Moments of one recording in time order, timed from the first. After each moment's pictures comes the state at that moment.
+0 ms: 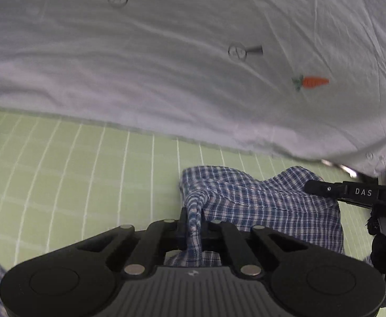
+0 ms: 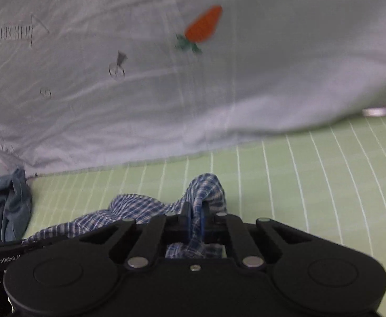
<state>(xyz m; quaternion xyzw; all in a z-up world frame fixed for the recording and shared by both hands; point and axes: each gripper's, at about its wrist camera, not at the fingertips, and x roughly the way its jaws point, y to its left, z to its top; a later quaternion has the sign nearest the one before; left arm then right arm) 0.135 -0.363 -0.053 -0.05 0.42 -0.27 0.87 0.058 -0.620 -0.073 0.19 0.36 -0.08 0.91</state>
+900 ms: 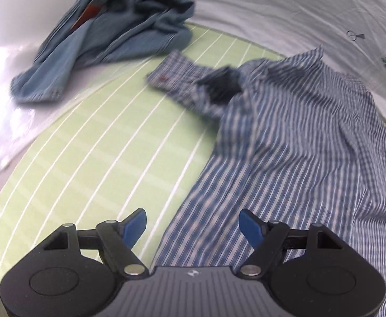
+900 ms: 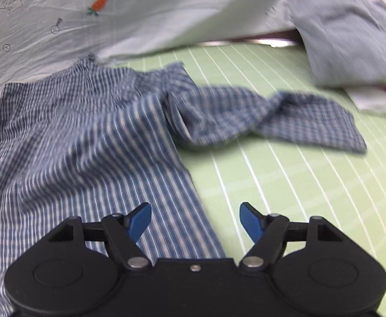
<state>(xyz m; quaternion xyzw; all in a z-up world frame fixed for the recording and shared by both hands) -0.128 -0.159 -0.084 -0.05 0.52 0.00 0.85 -0.272 -0.603 -0.120 0.18 0.42 -0.28 0.84</state>
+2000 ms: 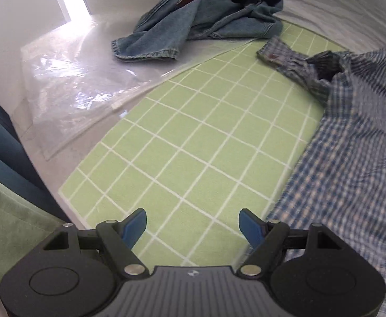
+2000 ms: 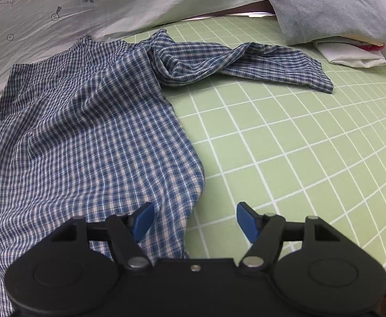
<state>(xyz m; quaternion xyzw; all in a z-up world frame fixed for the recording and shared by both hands) -0.199 -0.086 -0.075 -0.05 0.51 0.09 0.85 -0.343 -0.573 -0.119 0.20 0.44 -0.27 0.83</state>
